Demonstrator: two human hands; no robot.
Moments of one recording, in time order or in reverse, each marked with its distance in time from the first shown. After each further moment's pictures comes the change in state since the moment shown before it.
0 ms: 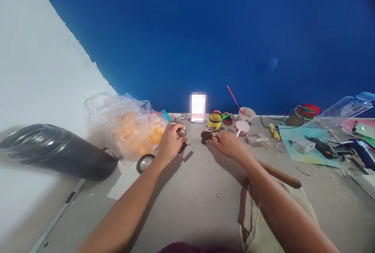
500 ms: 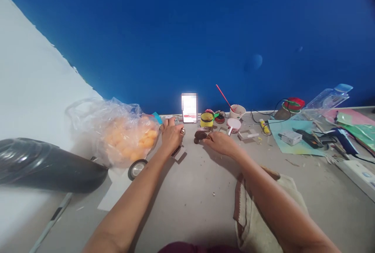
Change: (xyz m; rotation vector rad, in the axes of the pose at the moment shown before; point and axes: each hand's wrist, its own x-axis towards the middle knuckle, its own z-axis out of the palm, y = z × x) left_hand 0.037 0.014 0.029 0.303 -0.123 0.087; right_hand 0.004 0.007 0.003 0.028 -0.051 -0.085
